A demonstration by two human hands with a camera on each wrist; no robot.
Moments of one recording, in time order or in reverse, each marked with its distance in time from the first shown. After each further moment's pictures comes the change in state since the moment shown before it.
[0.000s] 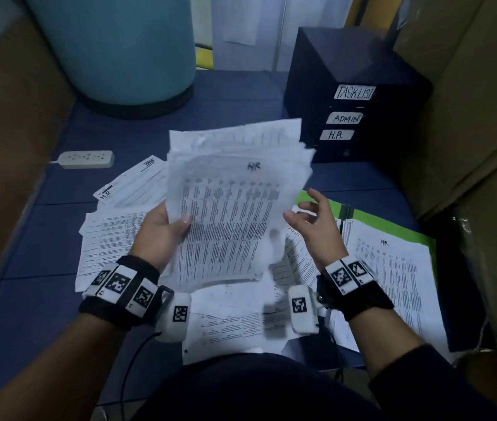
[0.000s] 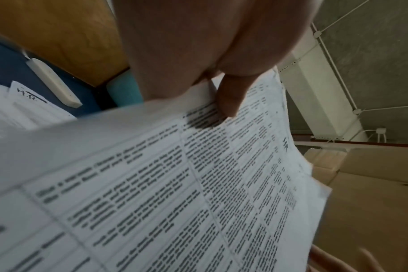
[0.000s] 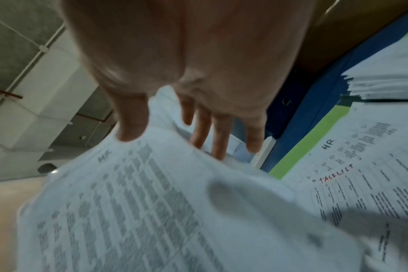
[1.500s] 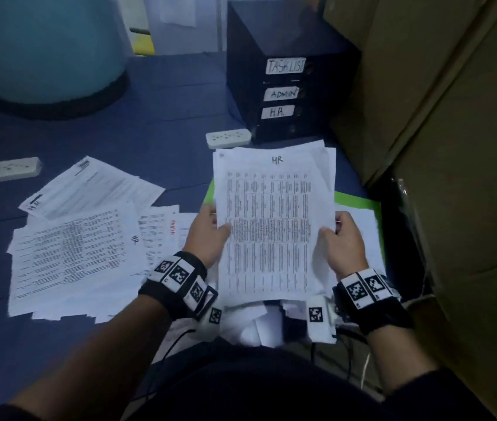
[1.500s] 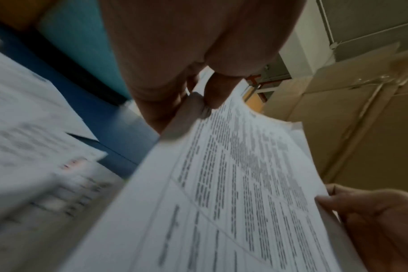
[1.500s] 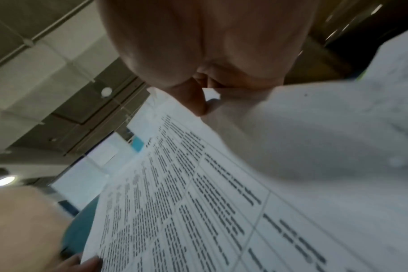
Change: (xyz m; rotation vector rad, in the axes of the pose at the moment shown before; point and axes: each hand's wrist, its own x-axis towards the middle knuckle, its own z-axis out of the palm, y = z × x) left_hand -0.011 -0.016 0.162 0.193 -0.218 -0.085; right_hand -0.045 0.043 -0.130 -0.348 0.416 0.129
